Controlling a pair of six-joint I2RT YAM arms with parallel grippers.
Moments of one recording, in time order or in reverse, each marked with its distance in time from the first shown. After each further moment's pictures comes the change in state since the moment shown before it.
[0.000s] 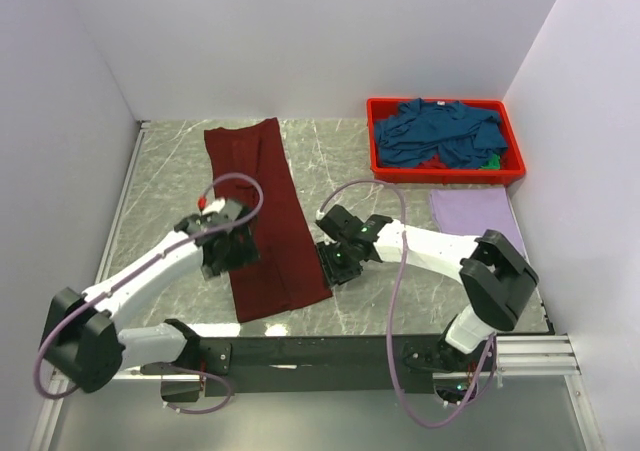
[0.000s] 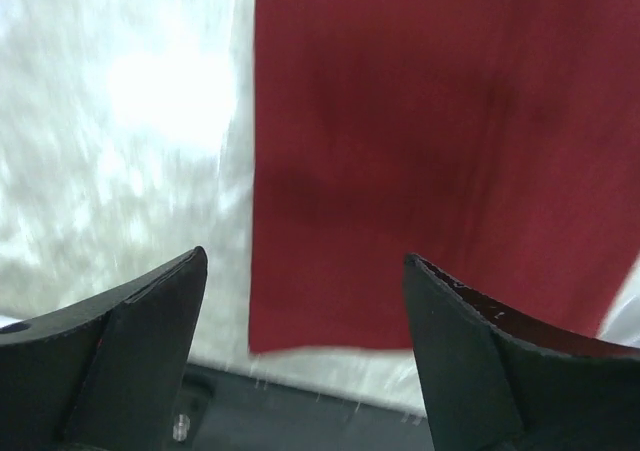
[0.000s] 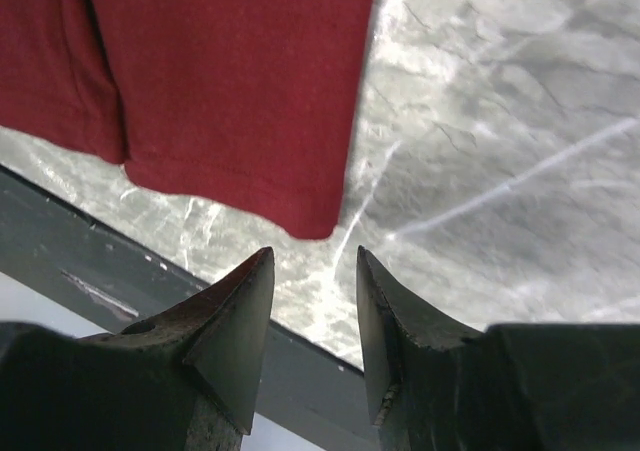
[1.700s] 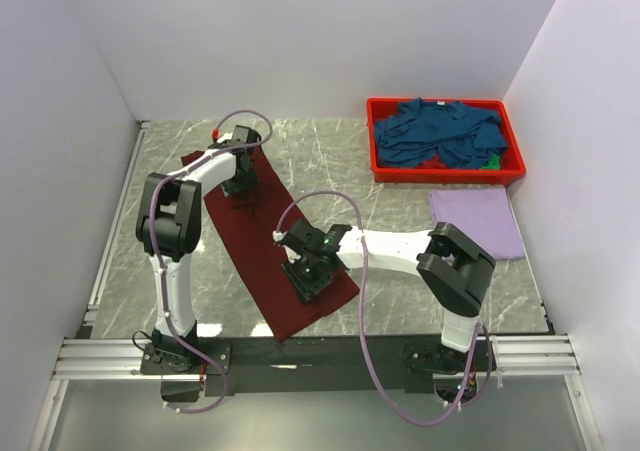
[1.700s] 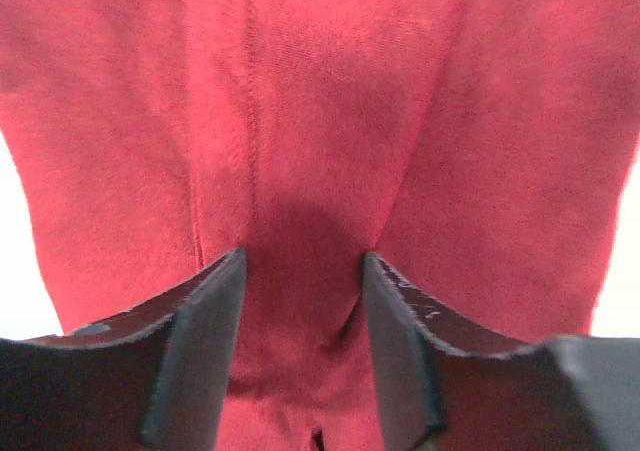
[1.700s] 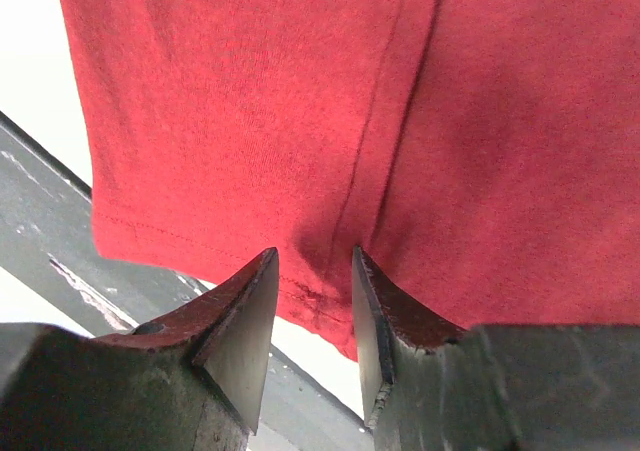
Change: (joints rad) left arm 0.286 0.863 0.677 0.317 -0.069 0.246; right arm 0.163 0.220 0.160 0.051 -0.047 -0.158
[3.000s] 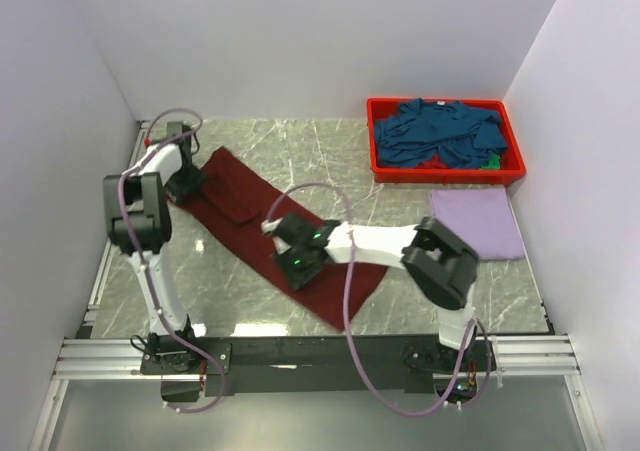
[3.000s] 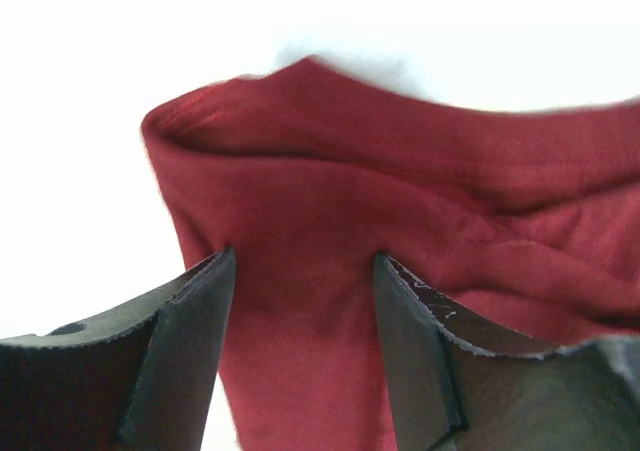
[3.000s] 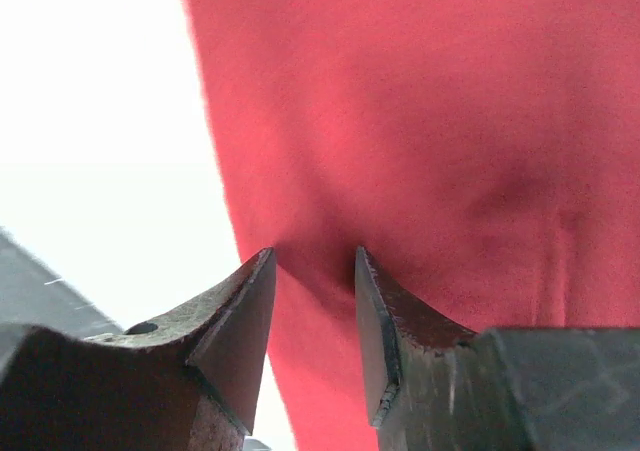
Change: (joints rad) left arm 0.352 -0.024 -0.060 -0.090 0.045 -0.046; right arm -0.054 0.068 0.039 0.092 0.107 -0.040
